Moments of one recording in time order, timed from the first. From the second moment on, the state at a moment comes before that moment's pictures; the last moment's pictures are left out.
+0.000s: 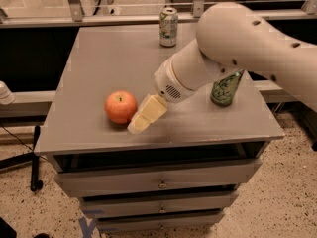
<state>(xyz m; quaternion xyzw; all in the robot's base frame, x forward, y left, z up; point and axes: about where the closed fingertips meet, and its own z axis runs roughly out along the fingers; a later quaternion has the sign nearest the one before) 0.517 0.023 0.863 -0.56 0.75 0.17 0.30</state>
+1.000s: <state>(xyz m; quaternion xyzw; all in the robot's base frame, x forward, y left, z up) 0.508 0.078 0.859 -0.51 0.74 0.27 0.33</state>
